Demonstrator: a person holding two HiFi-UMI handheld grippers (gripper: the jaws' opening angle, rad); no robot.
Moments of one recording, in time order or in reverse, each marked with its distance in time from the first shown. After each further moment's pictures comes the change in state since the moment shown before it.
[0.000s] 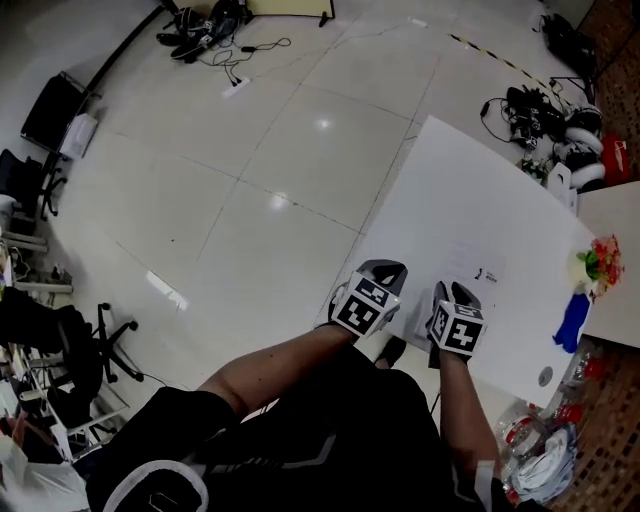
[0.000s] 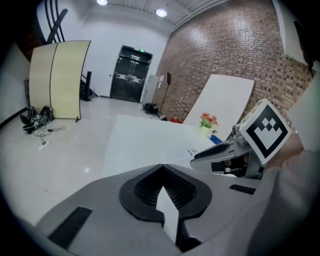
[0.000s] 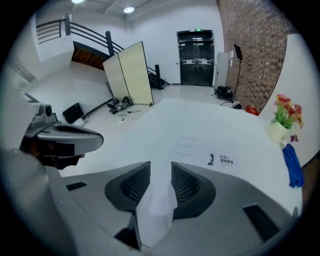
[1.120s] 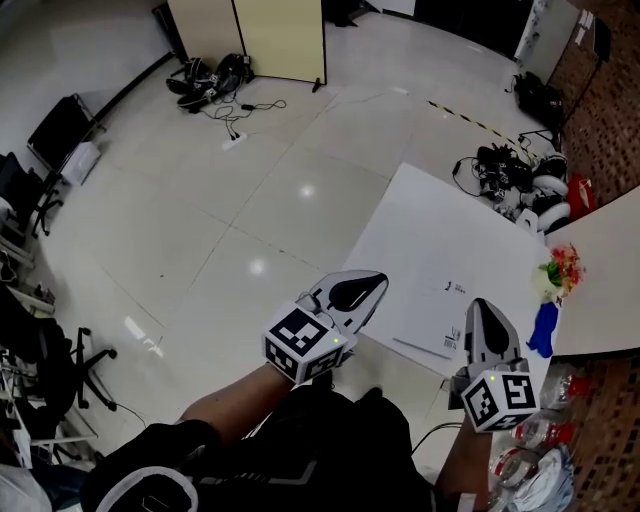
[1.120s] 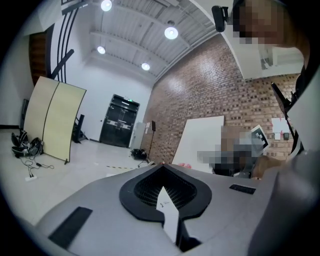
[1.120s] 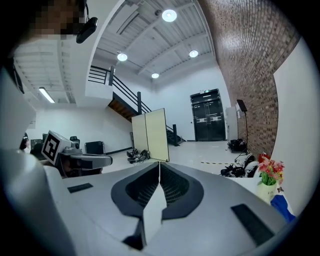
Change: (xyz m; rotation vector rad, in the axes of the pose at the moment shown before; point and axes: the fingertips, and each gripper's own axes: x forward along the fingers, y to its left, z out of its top) left arm -0.207 -0.111 0.113 0.140 -0.550 -0.077; right arm -0.295 0.019 0.087 -0.124 -0.708 0.156
